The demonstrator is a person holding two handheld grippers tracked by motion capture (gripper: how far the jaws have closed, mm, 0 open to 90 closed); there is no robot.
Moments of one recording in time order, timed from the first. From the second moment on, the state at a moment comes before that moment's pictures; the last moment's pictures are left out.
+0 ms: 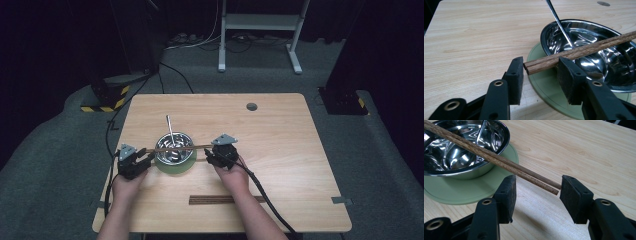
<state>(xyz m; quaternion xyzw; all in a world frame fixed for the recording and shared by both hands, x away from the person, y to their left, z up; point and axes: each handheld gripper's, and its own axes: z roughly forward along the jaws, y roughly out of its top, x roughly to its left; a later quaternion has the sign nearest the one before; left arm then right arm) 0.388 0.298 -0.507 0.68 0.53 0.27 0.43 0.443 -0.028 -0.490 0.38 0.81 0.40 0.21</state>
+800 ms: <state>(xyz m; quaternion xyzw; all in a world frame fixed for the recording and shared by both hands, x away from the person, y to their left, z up) 0.372 0.309 -0.505 0.68 0.53 0.28 0.42 0.432 -0.043 -0.490 0.39 0.81 0.39 0.22</state>
